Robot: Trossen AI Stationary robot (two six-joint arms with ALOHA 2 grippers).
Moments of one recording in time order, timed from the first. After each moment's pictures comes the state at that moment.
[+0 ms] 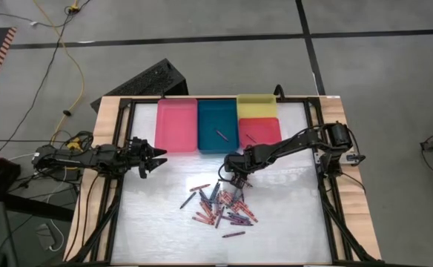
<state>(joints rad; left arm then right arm) -0.09 0.07 0.01 0.07 -0.27 -0.58 0.06 1.79 1.12 -0.57 0.18 0.50</state>
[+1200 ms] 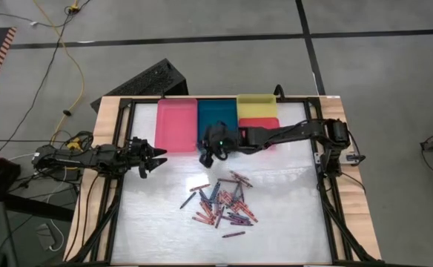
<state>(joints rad) -0.09 0.07 0.01 0.07 -0.28 -0.58 -0.05 1.79 1.41 -0.12 0.21 0.26</state>
